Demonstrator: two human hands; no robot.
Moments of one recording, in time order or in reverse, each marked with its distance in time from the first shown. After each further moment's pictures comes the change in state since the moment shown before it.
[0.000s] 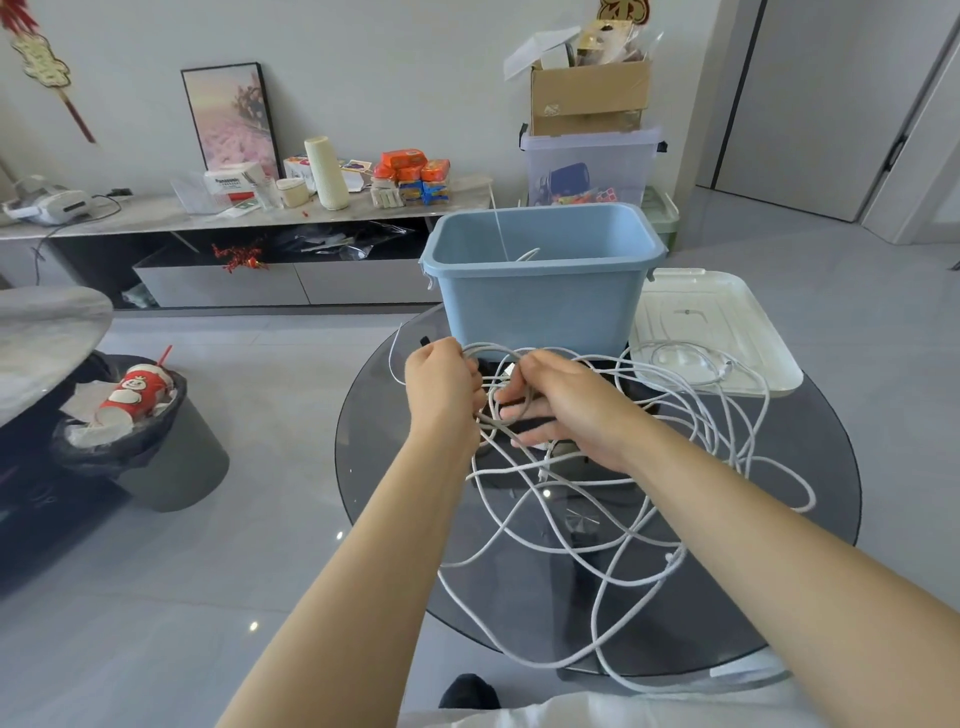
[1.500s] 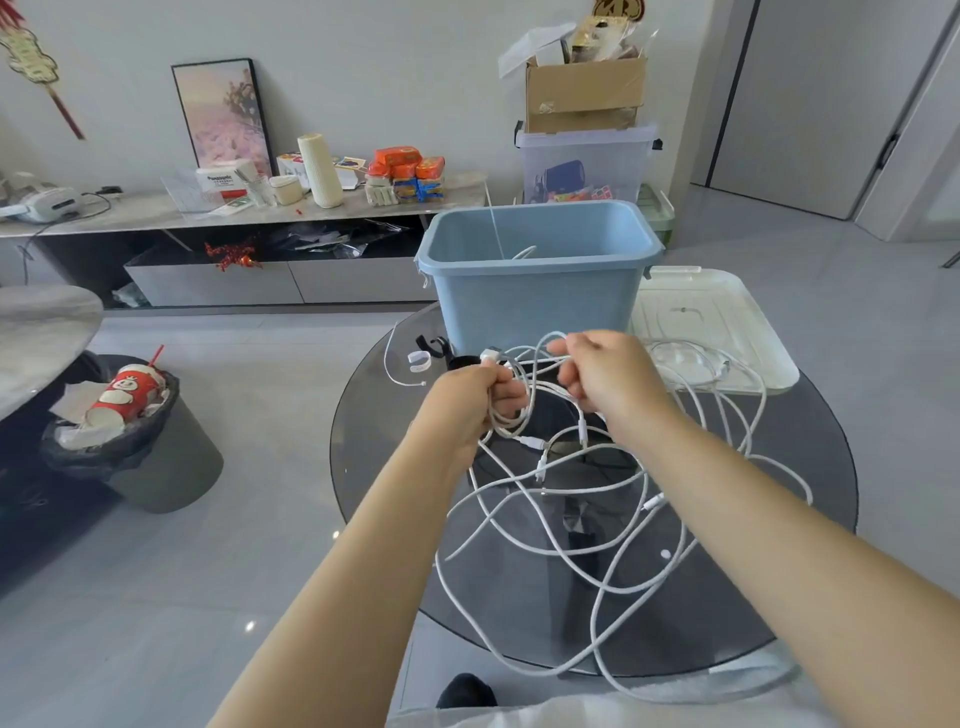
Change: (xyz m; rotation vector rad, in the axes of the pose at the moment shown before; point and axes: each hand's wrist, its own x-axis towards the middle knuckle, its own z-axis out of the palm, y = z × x) left_hand 0.004 -0.013 -0.004 0.230 -0.325 -0.175; right_hand 0.009 -0.002 -0.022 -0.119 0.441 -0.046
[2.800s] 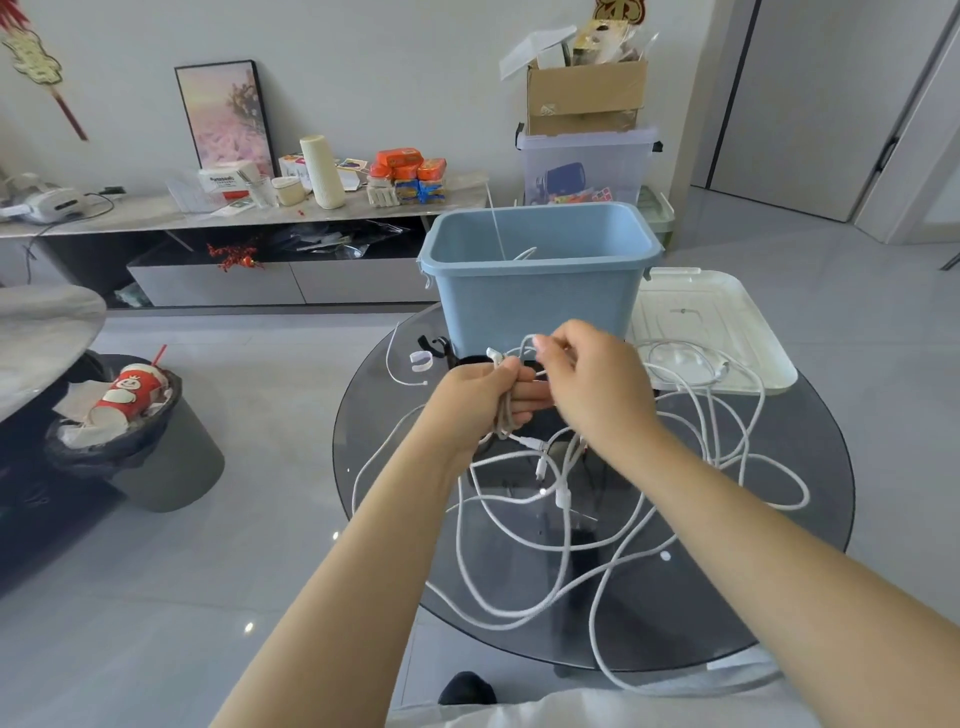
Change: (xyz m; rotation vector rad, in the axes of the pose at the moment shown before) left_hand -0.014 0.002 -0.002 0.099 -0.173 0.099; right_hand -0.016 0.000 0.008 -0.547 0.180 -0.465
